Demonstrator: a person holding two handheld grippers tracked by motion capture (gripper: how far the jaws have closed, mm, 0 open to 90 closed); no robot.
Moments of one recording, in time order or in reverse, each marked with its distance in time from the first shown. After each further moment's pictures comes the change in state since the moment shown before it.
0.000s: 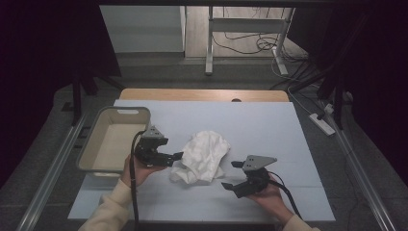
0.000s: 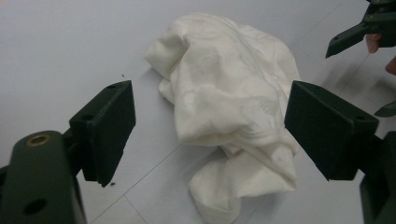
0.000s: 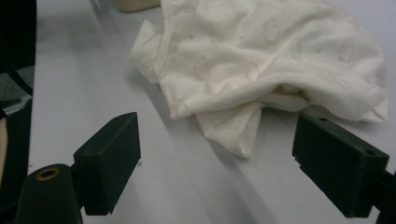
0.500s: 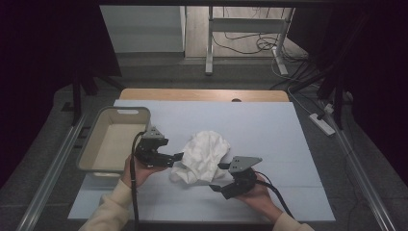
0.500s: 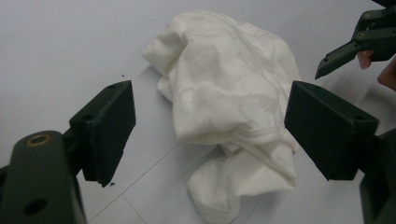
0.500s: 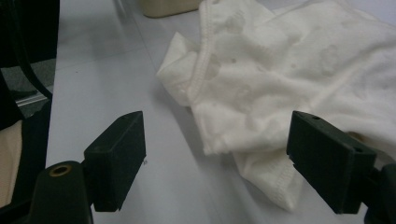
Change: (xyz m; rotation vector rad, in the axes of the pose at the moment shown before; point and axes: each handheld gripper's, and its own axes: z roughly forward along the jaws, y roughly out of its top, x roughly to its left) left arm -0.001 -0.001 0.002 0.006 -0.001 0.001; right arm 0.017 0.016 0.027 0.004 0.067 -0.051
